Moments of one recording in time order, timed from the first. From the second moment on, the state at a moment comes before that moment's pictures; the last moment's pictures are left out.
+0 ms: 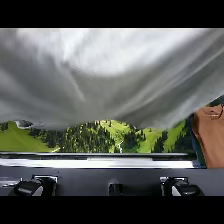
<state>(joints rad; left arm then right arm) -0.17 -0.64 1.61 0.95 -0.45 -1.42 0.01 -0.82 1.95 -1.37 1.02 1.52</state>
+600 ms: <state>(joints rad) -0.05 -1.14 1.62 1.25 -0.53 -1.48 0.01 -1.35 1.86 -1.57 1.30 1.66</state>
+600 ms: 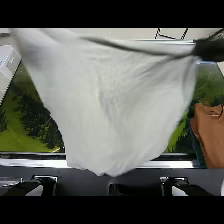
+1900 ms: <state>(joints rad) 0.27 -1.28 0.72 1.09 -1.36 -1.41 -0.41 -1.62 1.47 -1.32 1.66 1.65</state>
